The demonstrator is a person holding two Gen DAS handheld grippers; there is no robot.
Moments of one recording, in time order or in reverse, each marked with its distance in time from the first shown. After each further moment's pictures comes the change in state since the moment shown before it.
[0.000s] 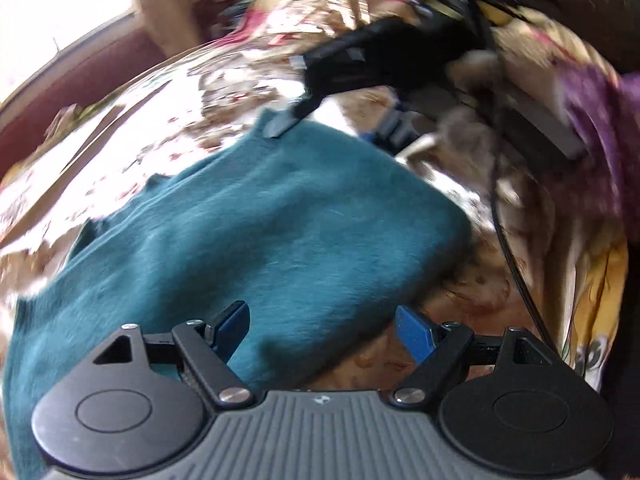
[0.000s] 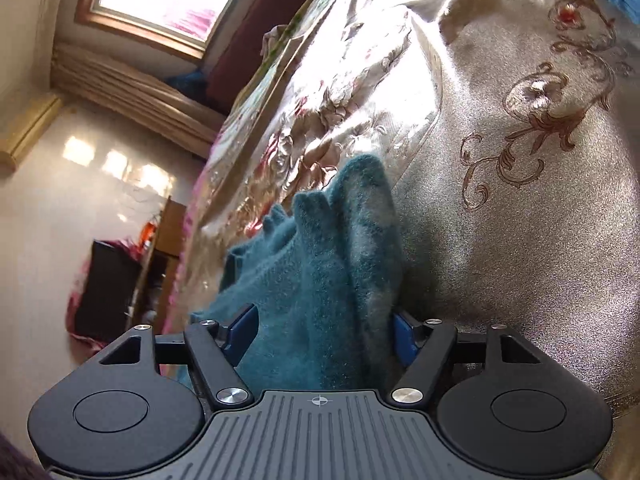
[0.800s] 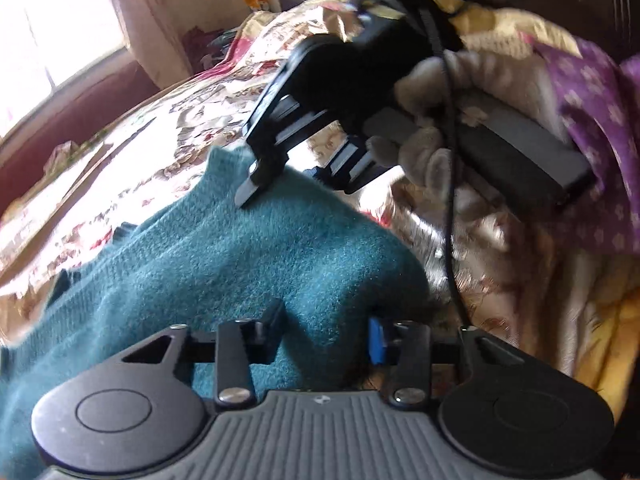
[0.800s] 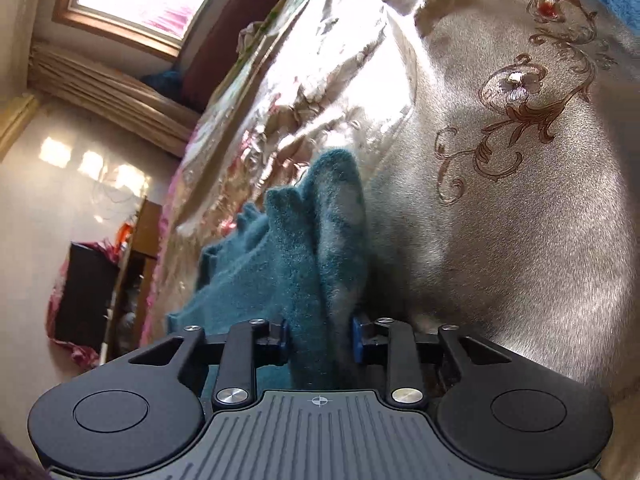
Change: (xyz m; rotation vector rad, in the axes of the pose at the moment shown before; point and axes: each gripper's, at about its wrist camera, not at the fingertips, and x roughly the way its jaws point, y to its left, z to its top) left arm 0.014 -0.031 0.024 -0.006 -0.092 0.021; right arm 0.000 0.002 -0.004 0.026 -0.005 -0.063
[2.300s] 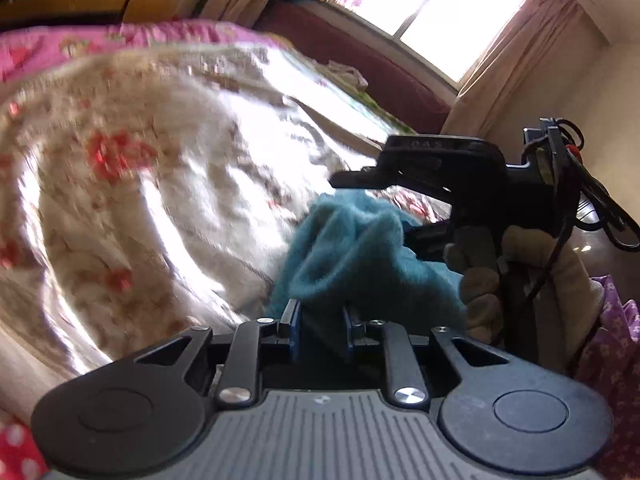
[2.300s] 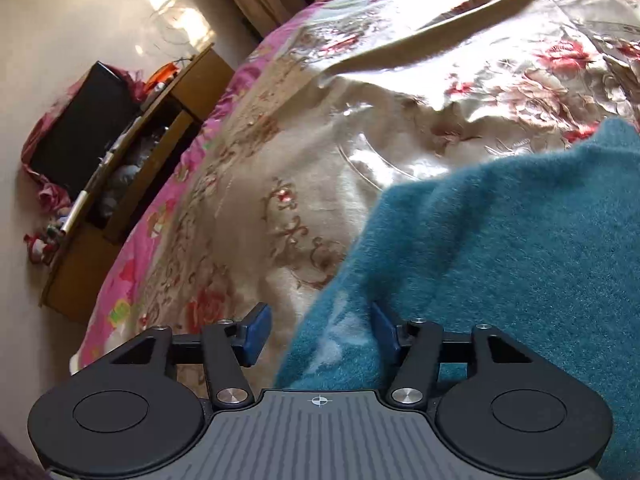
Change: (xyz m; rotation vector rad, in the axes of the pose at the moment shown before) left arm -0.164 0.267 -0.212 -1.113 -0.247 0.208; right arm 0.246 0.327 -0.141 -0.469 0.207 -0.085
